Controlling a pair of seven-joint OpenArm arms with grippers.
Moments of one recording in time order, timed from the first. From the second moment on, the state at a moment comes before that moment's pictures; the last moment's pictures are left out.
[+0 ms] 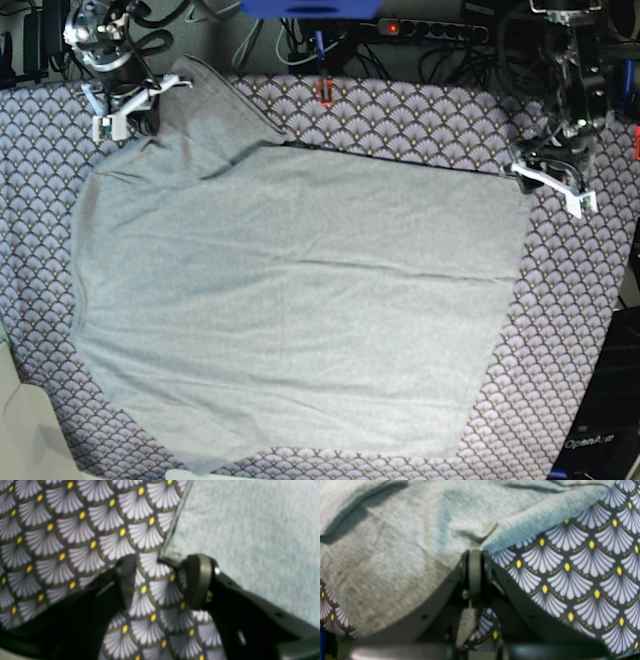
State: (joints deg) left arm 14.6 -17.0 -17.0 88.8 -24.9 0.5 39.0; right arm -27.4 -8.9 34.6 97.3 0.6 38.6 -22.9
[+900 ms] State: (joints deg) left arm 13.6 -17.4 -10.6 87.1 -23.1 1.7 35.8; right arm -27.4 -8.9 34.6 97.4 0.6 38.6 -23.0
